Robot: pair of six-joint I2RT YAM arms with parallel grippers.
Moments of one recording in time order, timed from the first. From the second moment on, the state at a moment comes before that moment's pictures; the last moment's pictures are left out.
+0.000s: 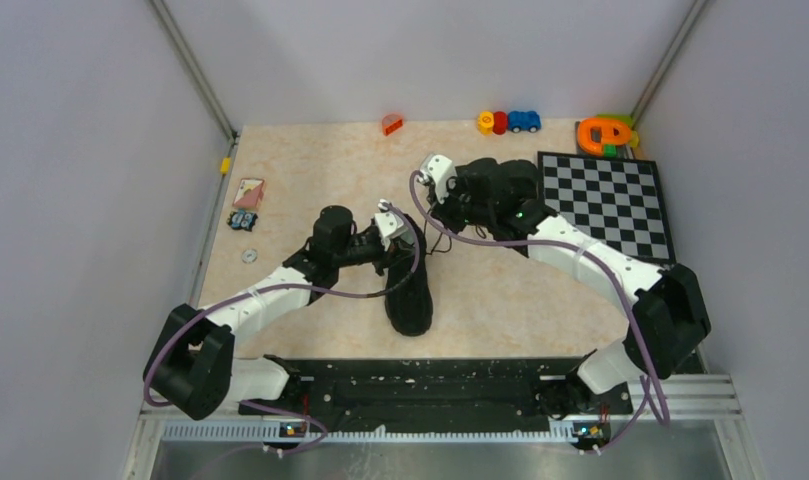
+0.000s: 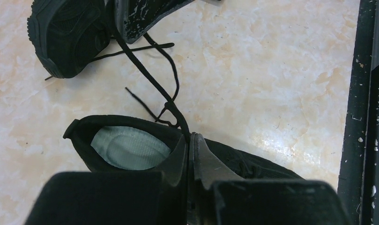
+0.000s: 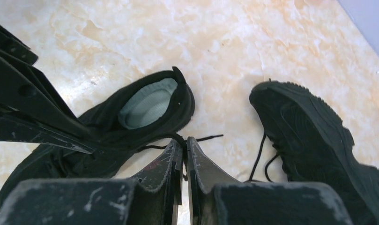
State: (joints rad) left arm -0.53 1.28 0.67 0.26 0.64 0.24; right arm 0.69 1.48 1.20 -0.24 -0.17 -0.28
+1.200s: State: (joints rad) left arm -0.54 1.29 0.69 0.23 0.61 0.27; right arm 0.85 1.24 0.82 0.38 0.20 -0.50
